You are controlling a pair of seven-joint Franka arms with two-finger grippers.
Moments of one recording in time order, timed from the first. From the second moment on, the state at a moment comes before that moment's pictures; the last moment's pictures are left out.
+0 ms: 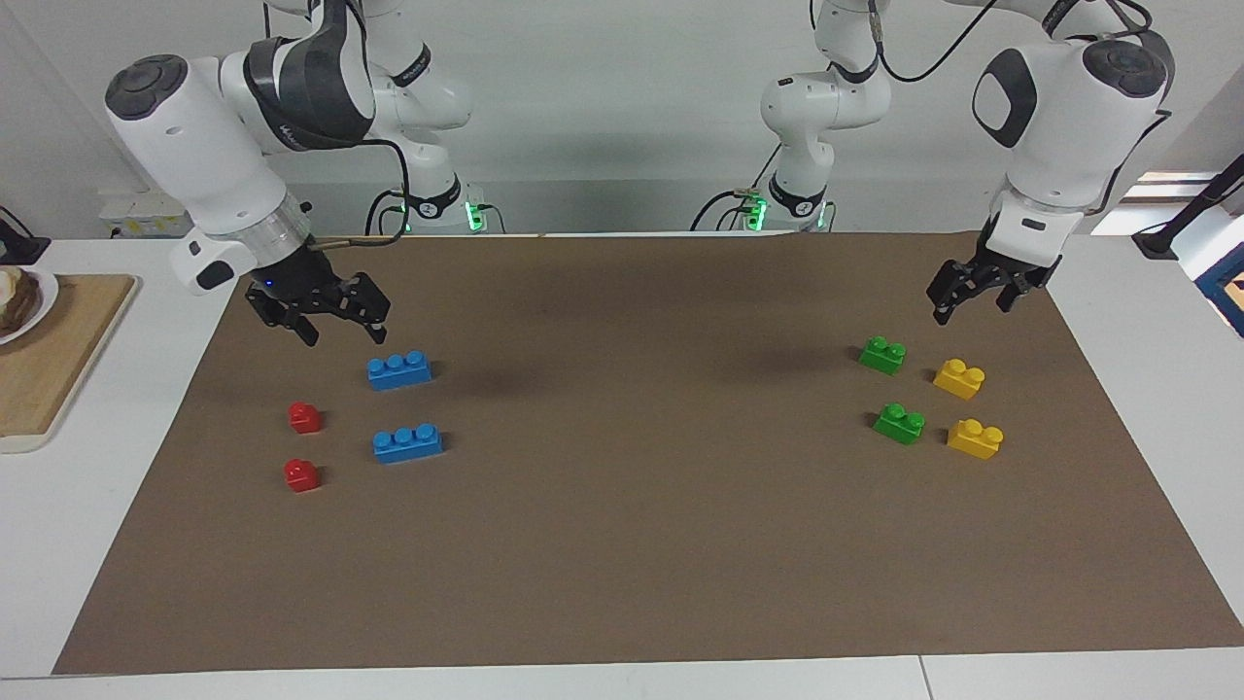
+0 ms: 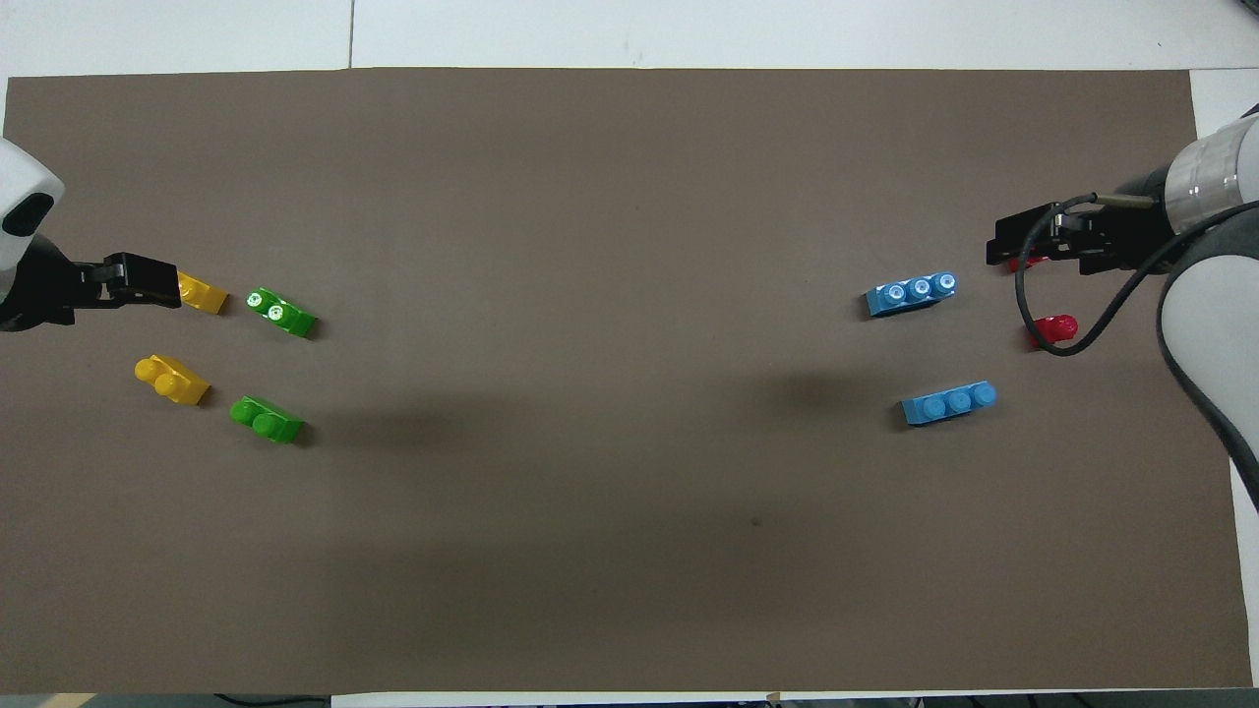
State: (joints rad) left arm 0.05 -0.05 -0.08 -1.81 0.06 1.82 -0.12; right arm -0.06 0.07 0.07 -1.70 0.13 1.82 0.06
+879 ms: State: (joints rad) left arm 0.05 -0.05 -0.08 -1.69 0.01 1.67 -0.06; right arm -0.06 -0.01 0.07 -1.71 0.04 1.69 -0.02
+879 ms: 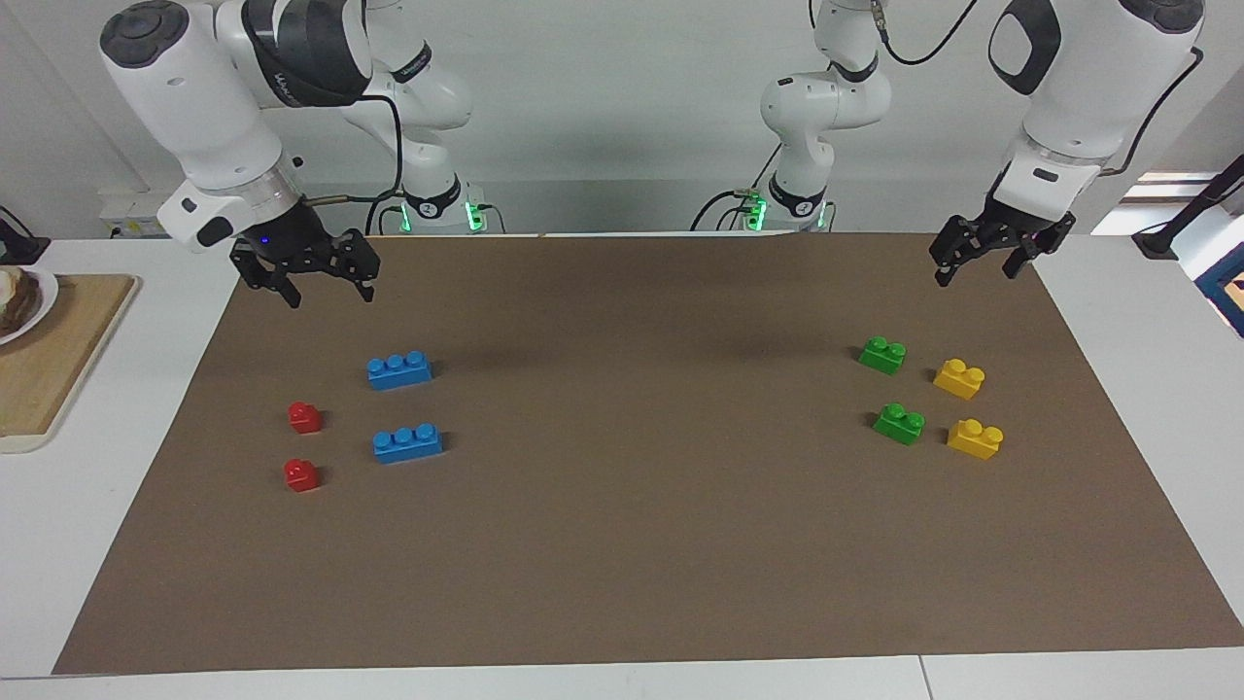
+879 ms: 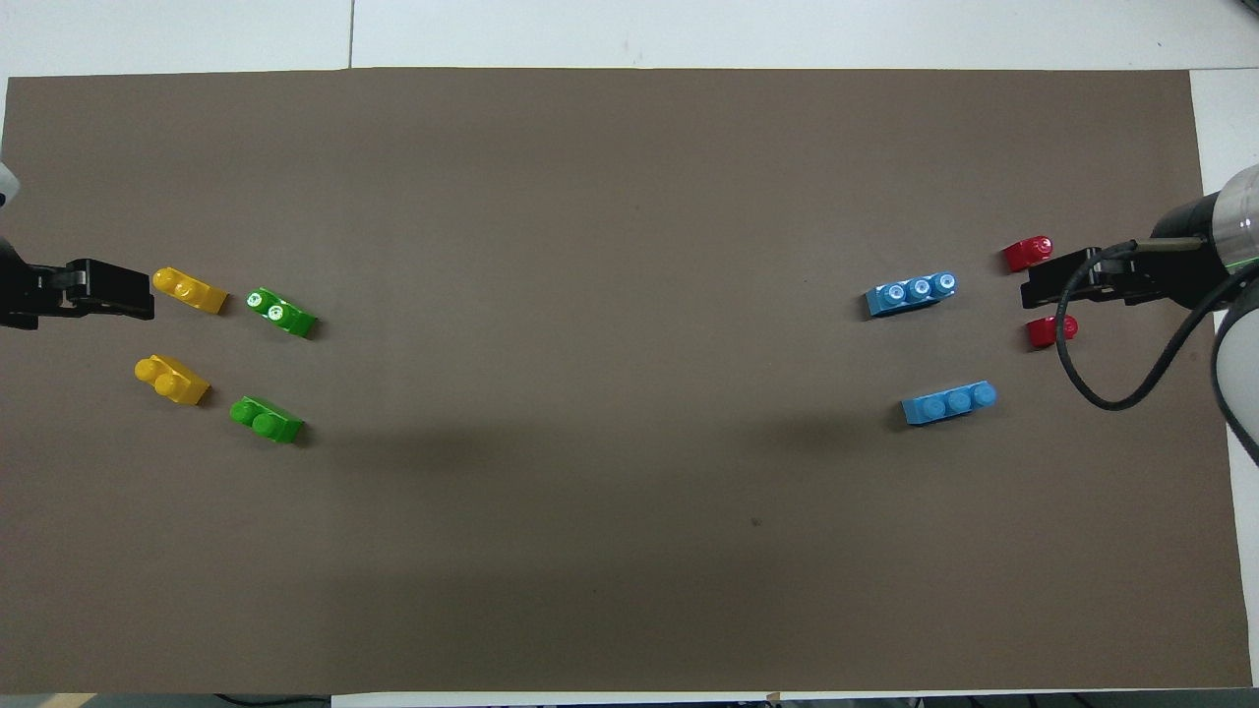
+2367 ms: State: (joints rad) left arm 0.05 -0.05 -0.07 -1.69 -0.01 1.67 -0.06; right arm -0.06 -0.01 0.07 -1.71 0.01 1.69 -0.02
